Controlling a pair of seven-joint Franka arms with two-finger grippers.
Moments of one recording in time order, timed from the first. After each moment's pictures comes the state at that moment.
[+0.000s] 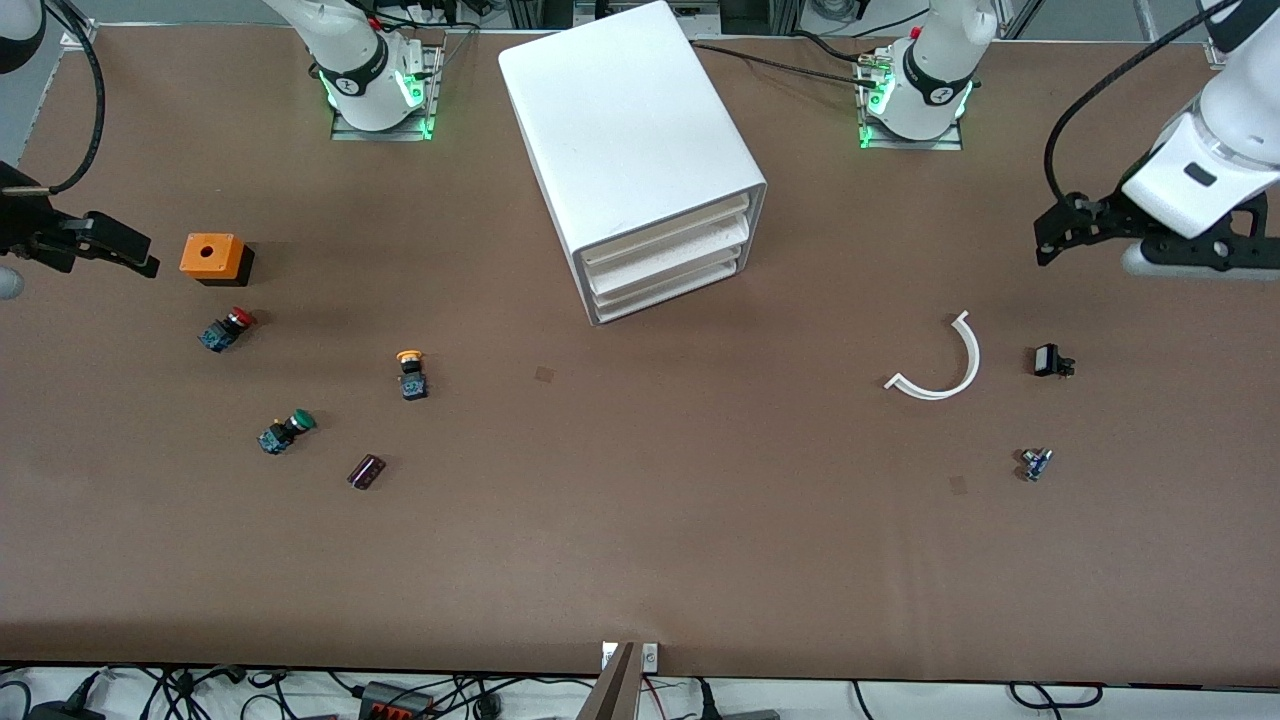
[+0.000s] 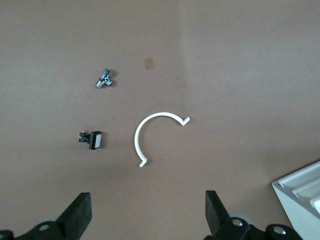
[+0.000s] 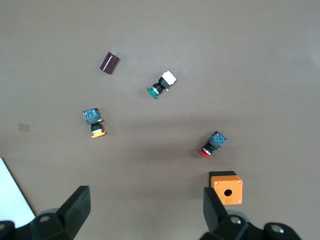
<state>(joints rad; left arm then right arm) 0.02 -0.10 -0.09 -1.79 0.01 1.70 -0.02 -0.03 0.04 -0.03 -1.62 -0.01 1.64 -0.01</state>
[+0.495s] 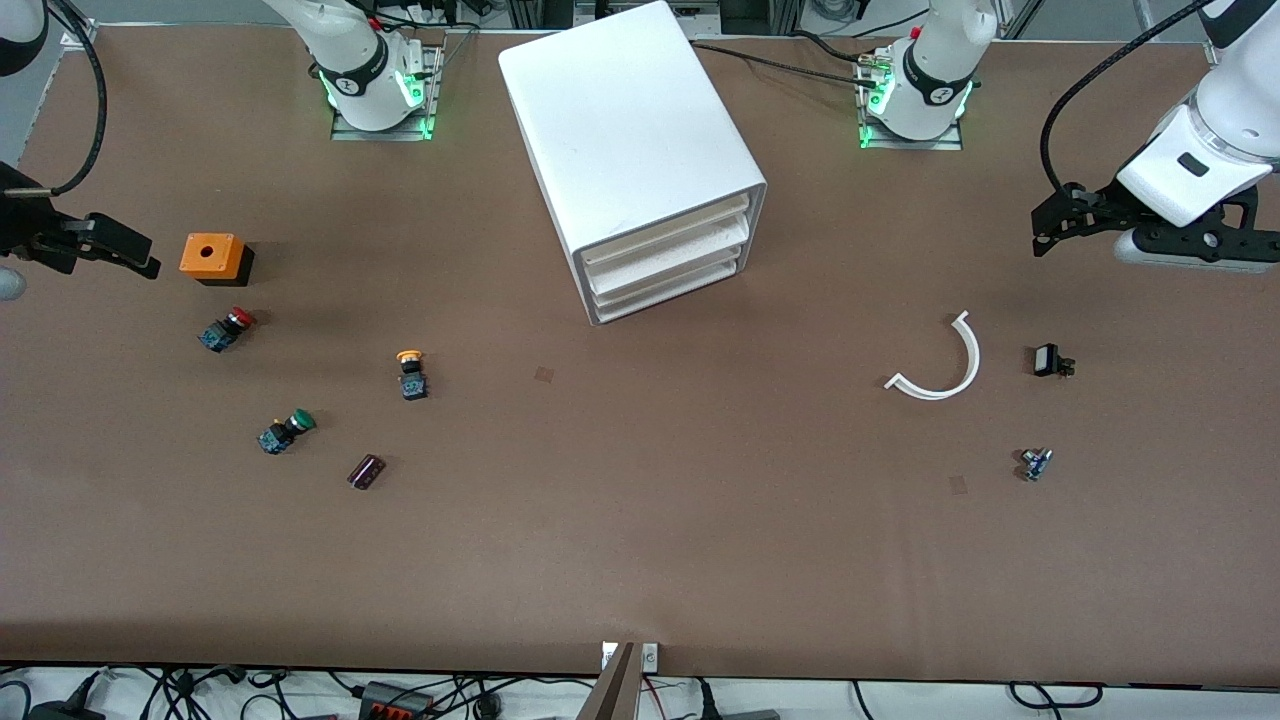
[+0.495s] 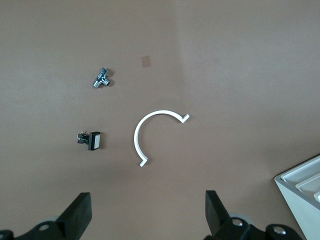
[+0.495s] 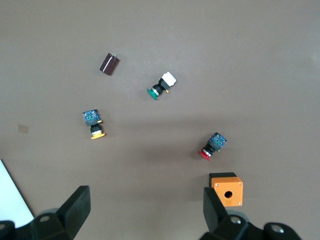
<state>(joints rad) 0.01 -0.09 -0.09 -1.79 0.01 1.71 0.01 -0.03 0.04 -0.03 -1.63 -0.01 1.66 -0.01</state>
